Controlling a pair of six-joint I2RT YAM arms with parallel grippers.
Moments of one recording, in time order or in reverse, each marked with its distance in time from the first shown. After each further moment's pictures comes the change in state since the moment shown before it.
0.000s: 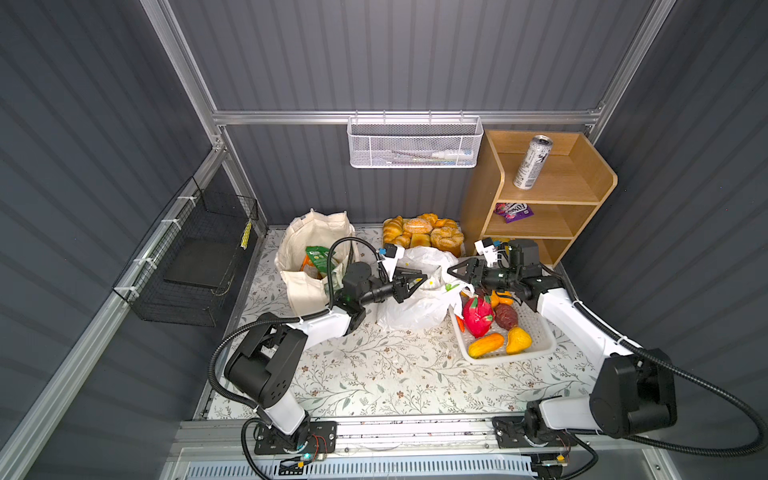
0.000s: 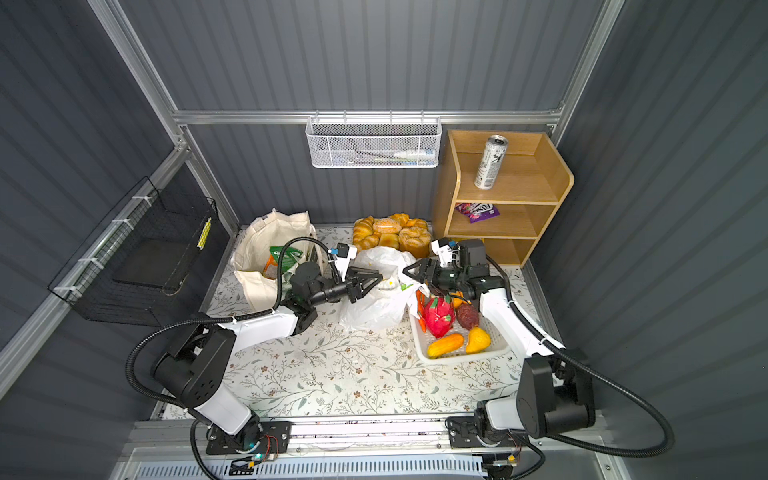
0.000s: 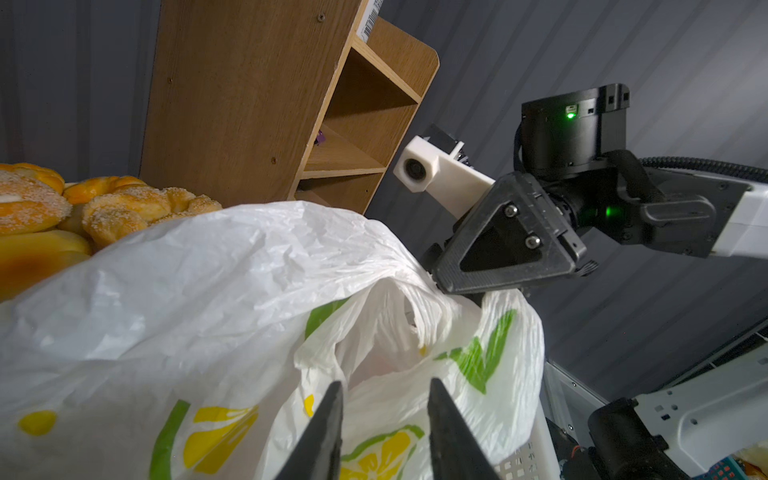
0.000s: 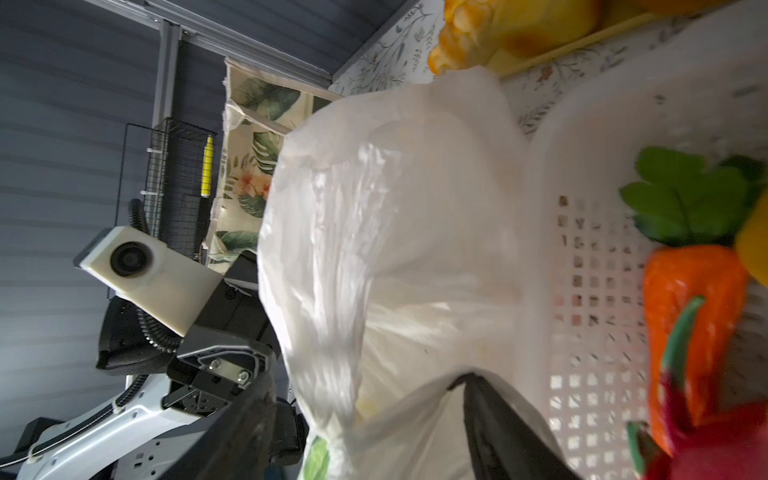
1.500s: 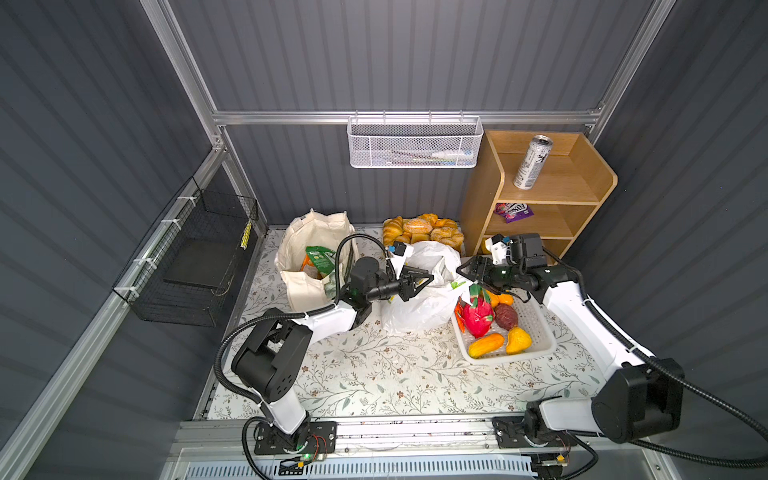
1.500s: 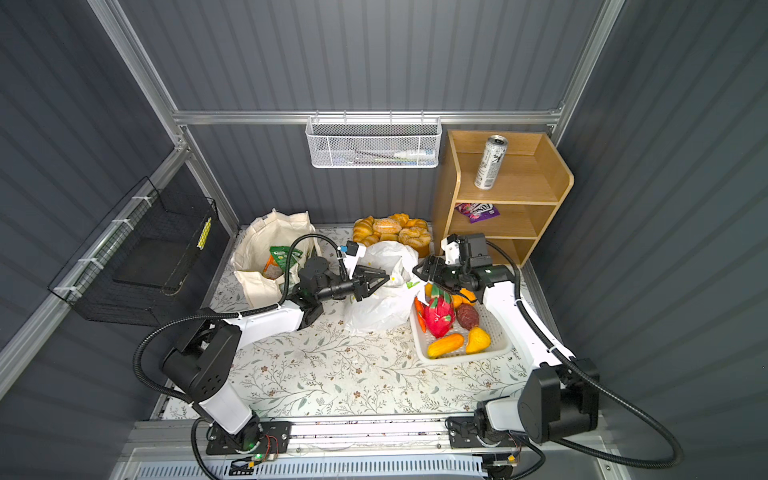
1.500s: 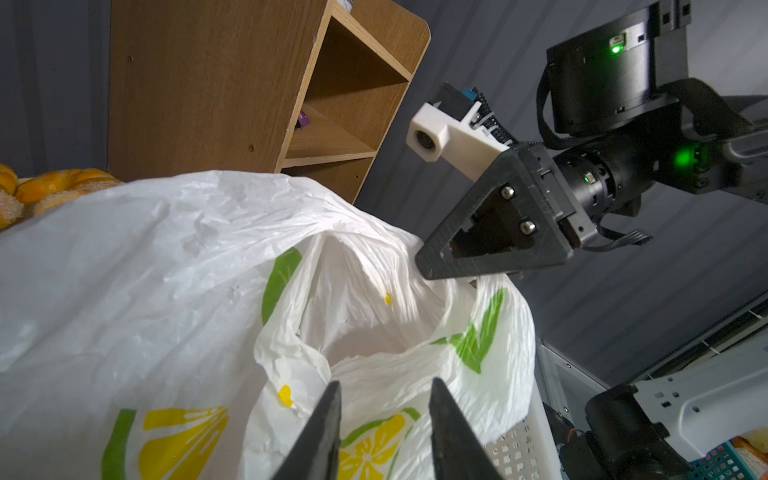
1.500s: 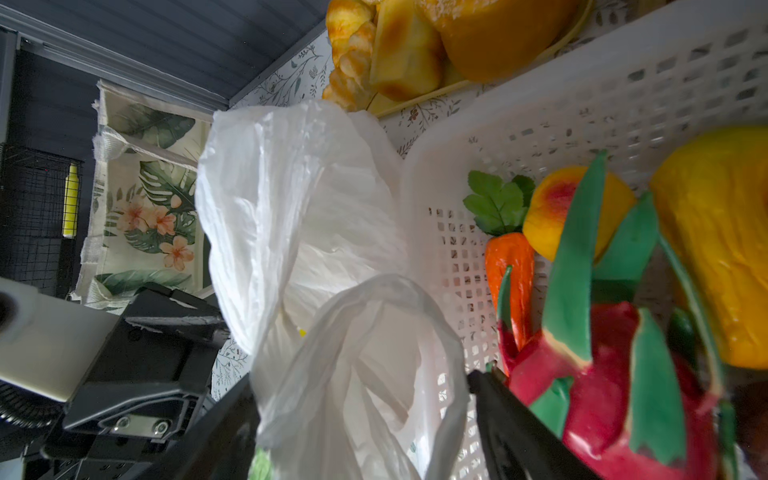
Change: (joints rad) left arm -0.027 0.053 0.083 -0.077 0.035 0.037; right arm 0.027 0.026 0.147 -0.256 0.271 -0.108
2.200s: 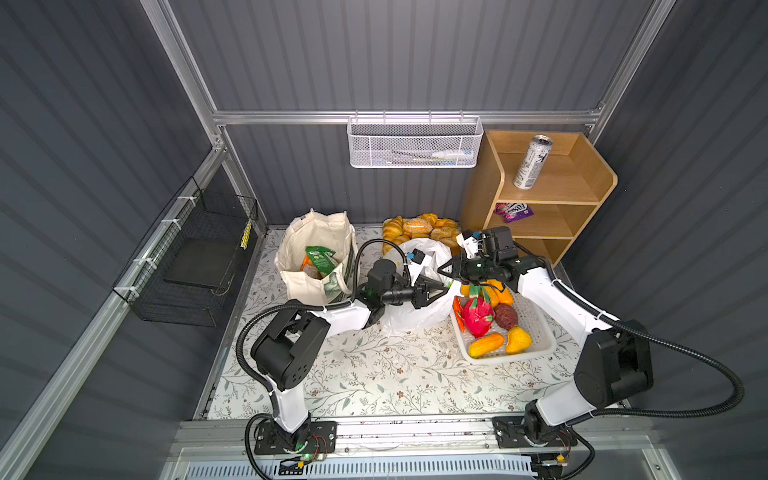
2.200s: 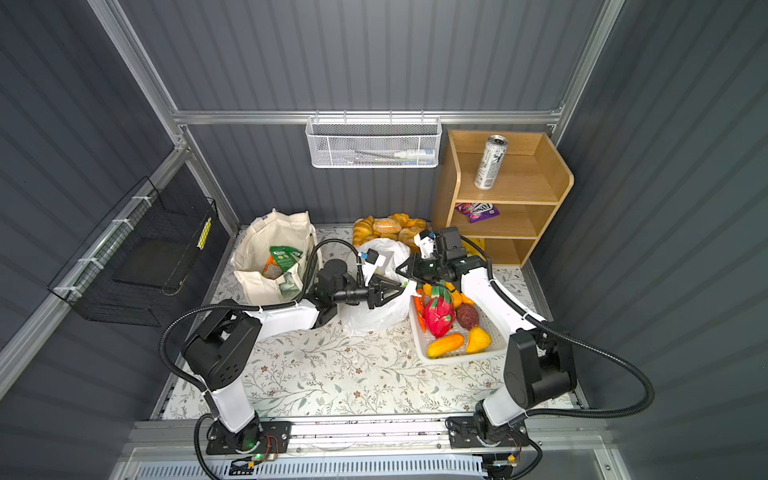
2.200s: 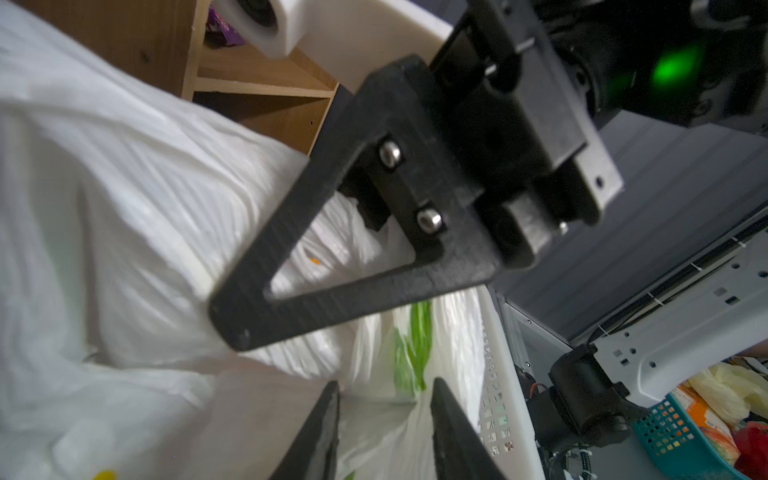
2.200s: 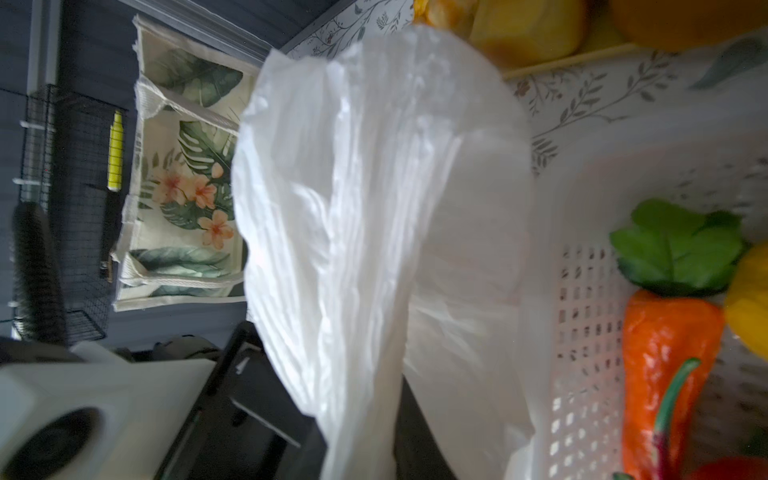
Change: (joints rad) left arm -0.065 0.113 0.073 -0.045 0.082 0.001; right arm 0.099 0.179 0.078 0.154 -0.131 0.020
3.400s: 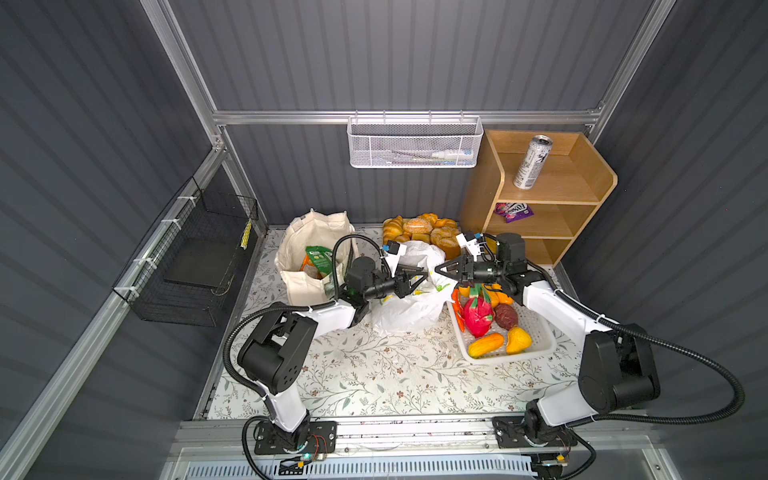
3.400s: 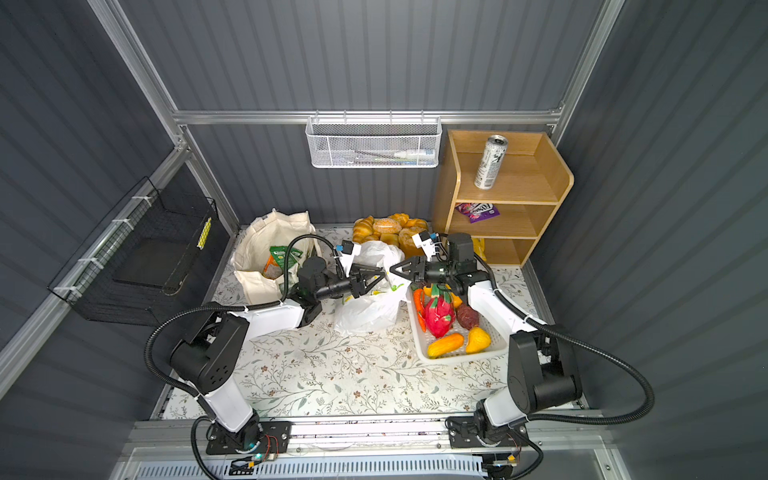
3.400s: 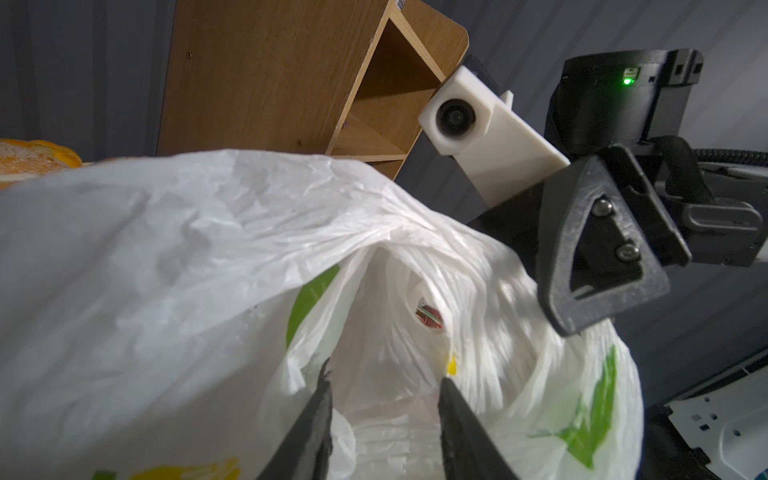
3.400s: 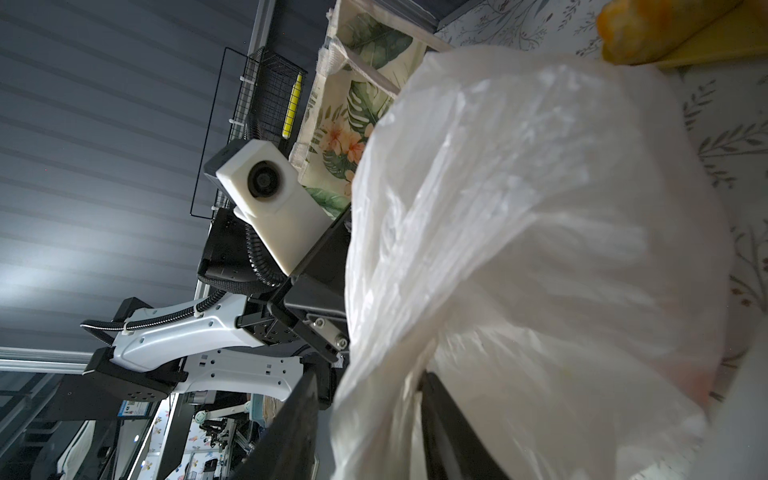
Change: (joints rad) left arm 0.113 -0.058 -0.076 0.097 -0.098 -0.020; right arm -0.071 -0.045 -0.204 0.420 -0.436 0.124
